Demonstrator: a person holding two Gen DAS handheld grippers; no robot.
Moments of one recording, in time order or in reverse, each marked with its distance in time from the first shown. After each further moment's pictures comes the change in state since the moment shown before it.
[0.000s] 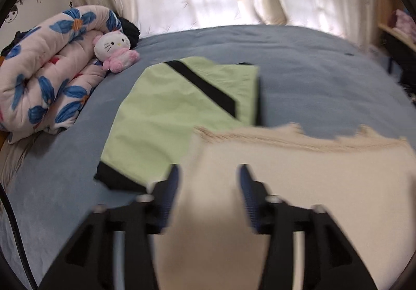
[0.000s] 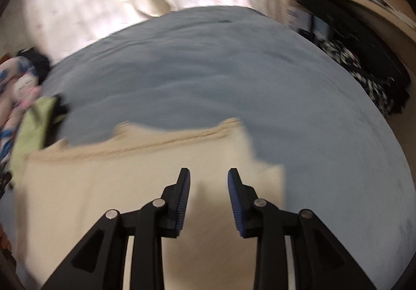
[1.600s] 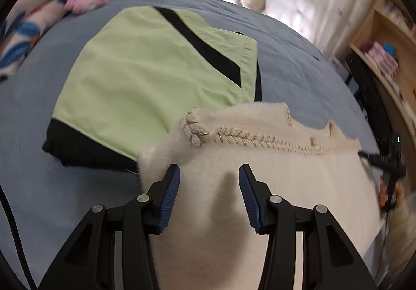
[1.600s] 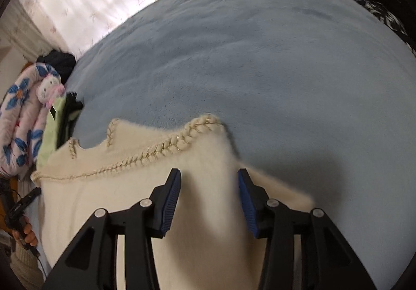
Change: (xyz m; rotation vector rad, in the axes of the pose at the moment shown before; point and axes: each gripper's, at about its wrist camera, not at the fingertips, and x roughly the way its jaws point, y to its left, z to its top) left arm 0.075 0.086 -0.008 -0.111 0.174 -0.409; right arm 0.113 -0.070 0.034 0.052 0.210 0.241
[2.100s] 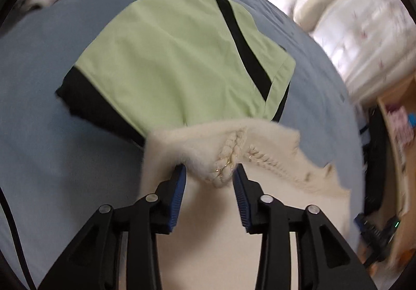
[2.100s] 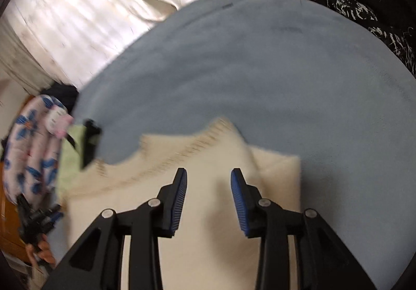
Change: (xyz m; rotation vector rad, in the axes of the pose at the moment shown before) left arm 0.003 0.012 0.012 -0.365 0.068 0.024; right arm -0.068 0.005 -0.029 0.151 -0.111 -0.011
